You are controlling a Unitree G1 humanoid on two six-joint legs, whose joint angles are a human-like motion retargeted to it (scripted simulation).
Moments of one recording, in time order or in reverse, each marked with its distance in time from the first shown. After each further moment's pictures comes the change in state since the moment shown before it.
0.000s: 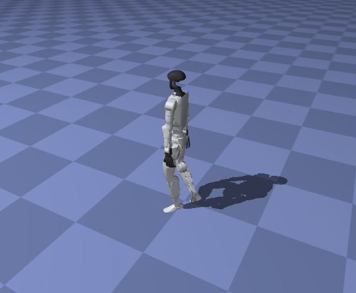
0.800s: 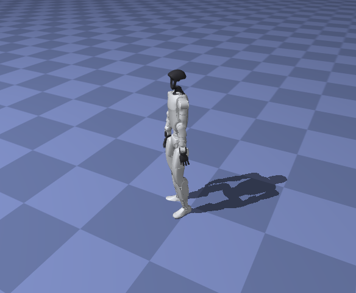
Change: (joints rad) left arm 0.029 -0.042 -0.089 -0.045 0.074 0.000 -0.006; right arm -0.063 0.022 0.085 -0.006 -0.119 0.024 0.071; waist 0.015 -0.062 0.017; left_leg 0.046 -0.093 -0.363 -0.004 0.016 -0.067; right_leg 0.136 0.098 0.104 -0.735 -0.174 -0.025
